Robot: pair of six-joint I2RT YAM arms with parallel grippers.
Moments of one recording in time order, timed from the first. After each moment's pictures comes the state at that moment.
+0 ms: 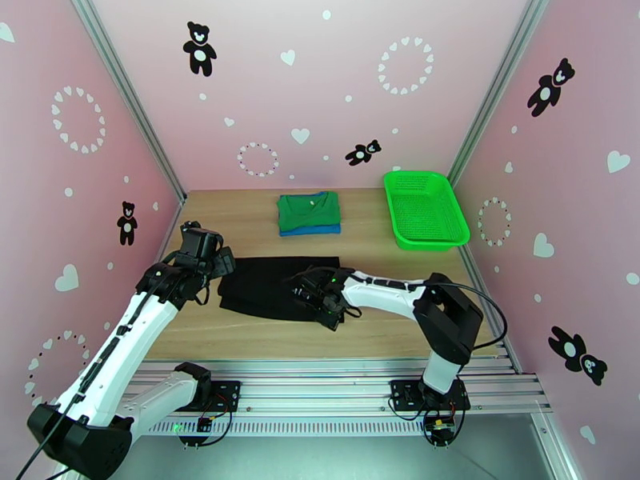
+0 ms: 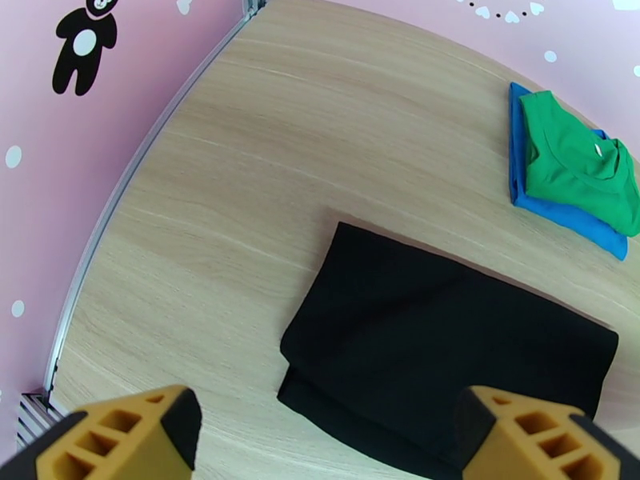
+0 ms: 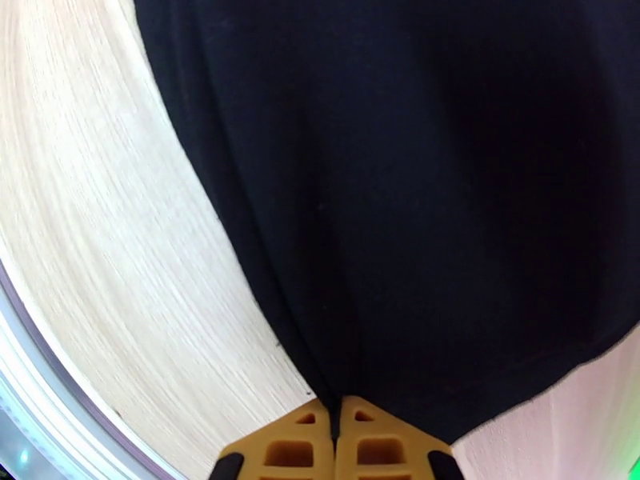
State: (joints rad) left arm -0.30 1.04 1.07 -0.94 -0.40 -0.57; right arm 0.95 1.75 1.13 -0.81 0.03 -0.21
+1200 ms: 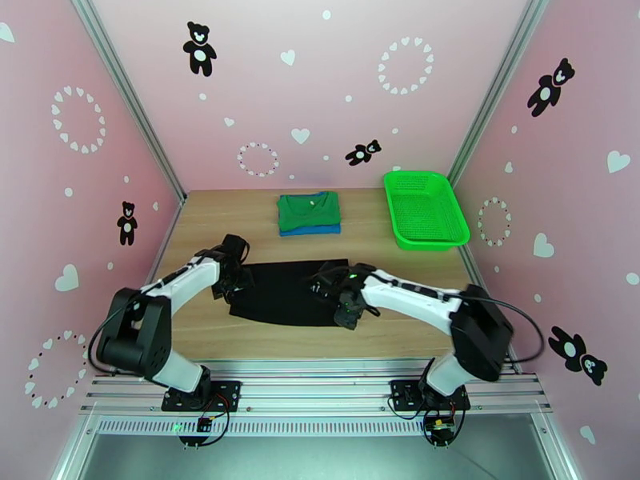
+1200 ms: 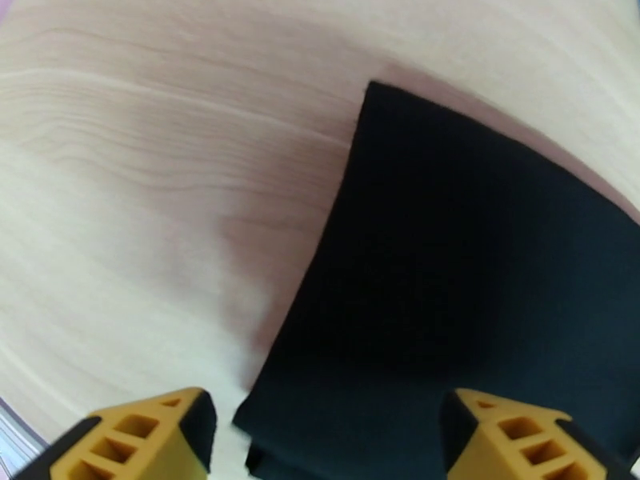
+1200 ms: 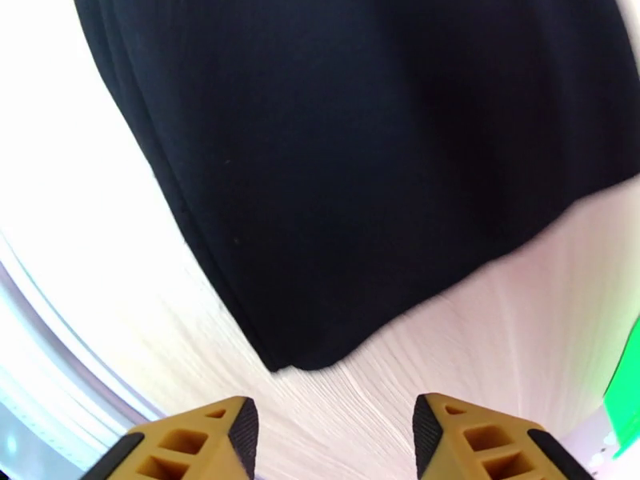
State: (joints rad) left arm -0.21 1.61 0.93 -0.71 -0.13 -0.60; right arm 0.88 1.54 1.08 -0.98 0.16 -0.23
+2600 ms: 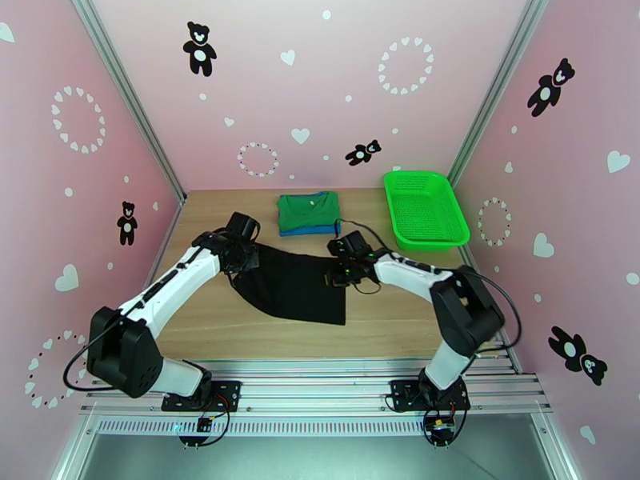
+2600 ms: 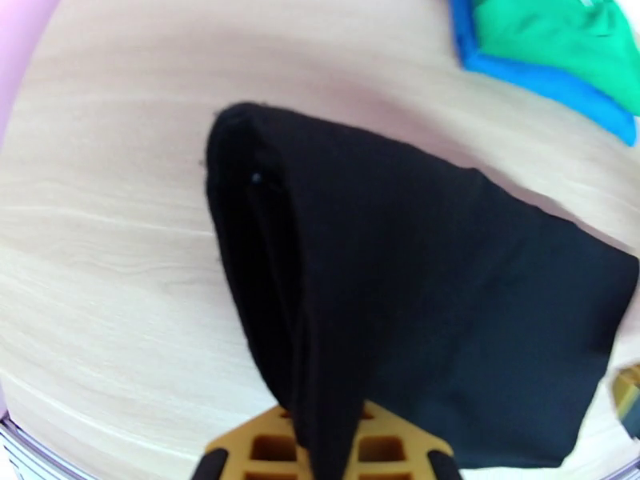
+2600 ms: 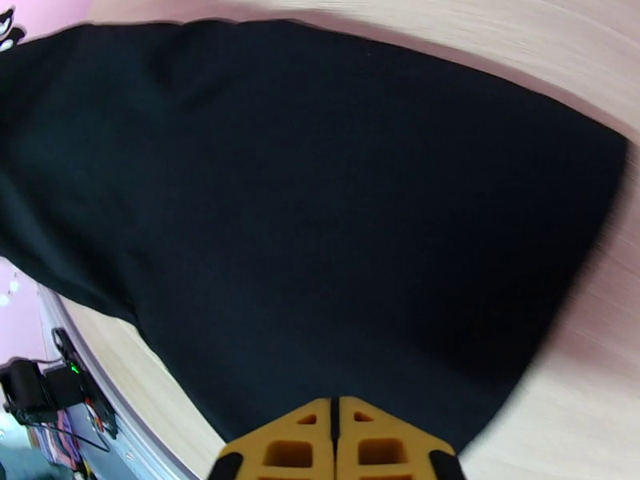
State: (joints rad) left arm -0.40 1.45 1.21 -0.90 -0.17 -0.55; right arm 0.59 1.76 1.07 -0.35 -0.38 0.42
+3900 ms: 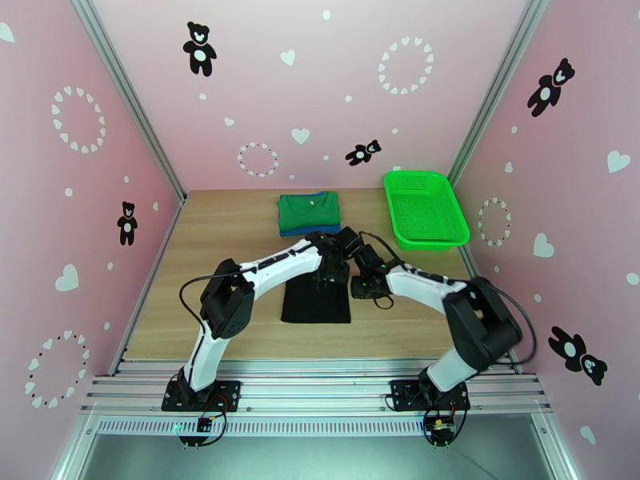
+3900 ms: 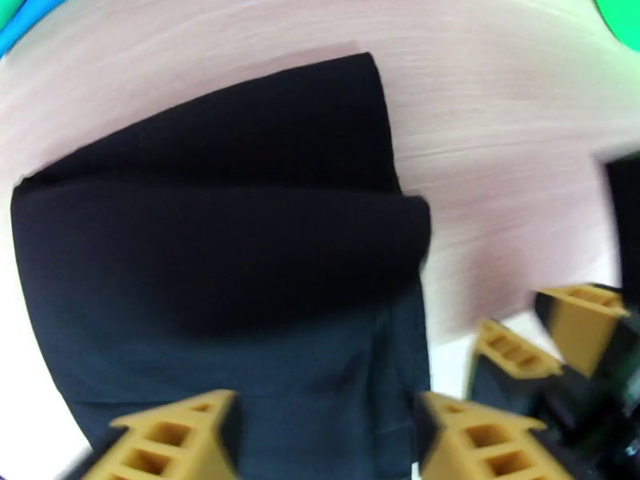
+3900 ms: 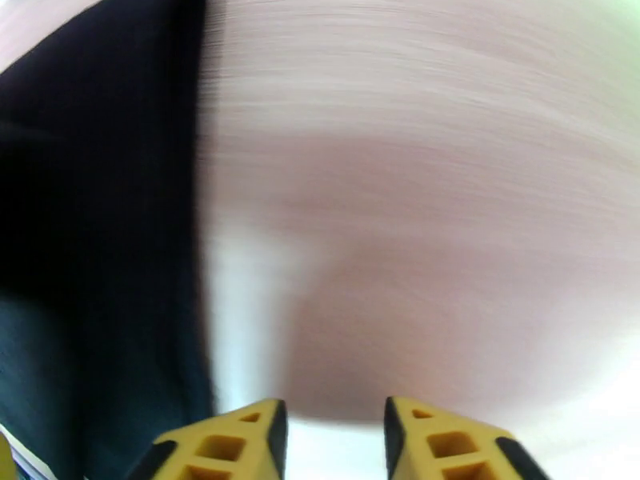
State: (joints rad) left arm -0.89 2.13 1.84 -0.98 -0.08 -0.71; right arm 0.52 1.52 0.84 -0.56 0.11 0.43
